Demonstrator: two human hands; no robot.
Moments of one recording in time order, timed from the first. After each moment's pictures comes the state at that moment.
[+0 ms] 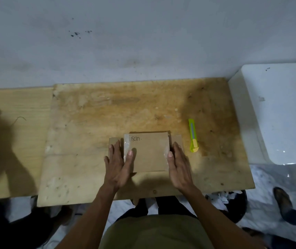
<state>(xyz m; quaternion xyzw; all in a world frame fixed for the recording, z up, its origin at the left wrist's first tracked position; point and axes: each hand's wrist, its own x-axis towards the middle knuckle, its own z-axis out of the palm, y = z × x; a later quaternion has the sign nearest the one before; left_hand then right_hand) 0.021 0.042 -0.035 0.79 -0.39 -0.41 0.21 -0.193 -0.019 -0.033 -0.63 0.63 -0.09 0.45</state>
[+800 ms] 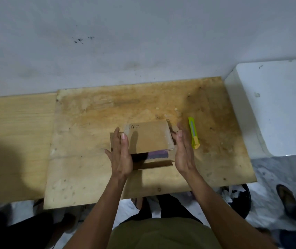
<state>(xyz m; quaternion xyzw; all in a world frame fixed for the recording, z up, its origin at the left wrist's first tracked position) 0.008 0.017 0.024 0.76 -0.30 -0.39 0.41 -0.162 -0.043 0.026 -0.49 0.61 -0.30 0.54</state>
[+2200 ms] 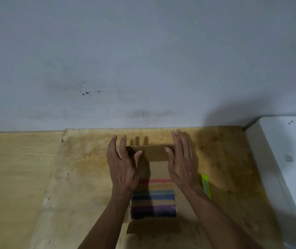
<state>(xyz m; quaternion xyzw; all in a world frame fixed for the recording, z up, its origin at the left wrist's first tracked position) 0.053 -0.131 -0.014 0.82 -0.48 0.01 0.31 -0.113 -0.207 -0.004 -0.80 0.52 -0.24 0.19</state>
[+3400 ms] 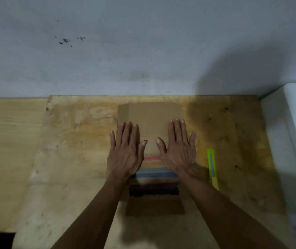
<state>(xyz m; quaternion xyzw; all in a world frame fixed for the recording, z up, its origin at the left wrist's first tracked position) 0.052 -0.101 -0.079 0.80 -0.59 -0.11 0.04 -0.112 -0.186 -0.088 -0.82 0.55 0.06 0.16</state>
